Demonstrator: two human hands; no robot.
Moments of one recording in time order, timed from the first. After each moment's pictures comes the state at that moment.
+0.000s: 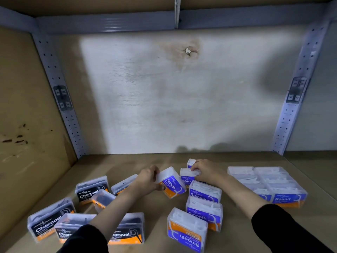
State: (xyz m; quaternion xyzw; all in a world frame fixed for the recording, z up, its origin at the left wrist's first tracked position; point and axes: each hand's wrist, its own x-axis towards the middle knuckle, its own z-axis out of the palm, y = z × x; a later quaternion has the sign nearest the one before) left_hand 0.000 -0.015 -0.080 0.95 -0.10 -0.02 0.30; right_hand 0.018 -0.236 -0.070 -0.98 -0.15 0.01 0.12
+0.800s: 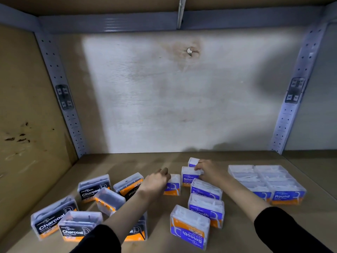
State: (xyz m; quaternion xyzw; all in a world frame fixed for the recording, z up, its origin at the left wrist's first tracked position) left_hand -0.020 -0.037 -0.076 0.98 -0.21 -0.01 -0.06; right_hand 0.003 -0.237 -0.076 -0.99 -0.12 -0.04 0.10
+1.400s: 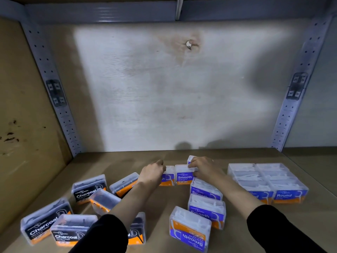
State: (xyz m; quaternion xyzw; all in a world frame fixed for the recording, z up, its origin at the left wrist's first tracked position) left_hand 0.012 -0.039 -0.079 0.99 -0.14 0.01 -0.01; right_hand 0.009 -0.222 -0.067 -0.98 -0.15 -0.02 0.09
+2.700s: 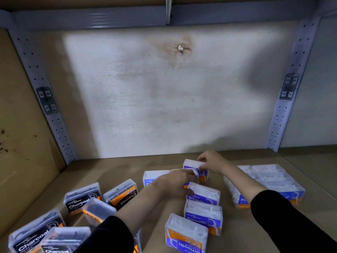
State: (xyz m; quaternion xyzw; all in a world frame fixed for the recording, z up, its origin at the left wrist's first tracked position) left_hand 0.000 -0.092 -0.054 0.91 -0.40 -0.06 0.08; right_hand 0.038 -0.262 -0.052 -0.98 -0.06 0.03 0.20
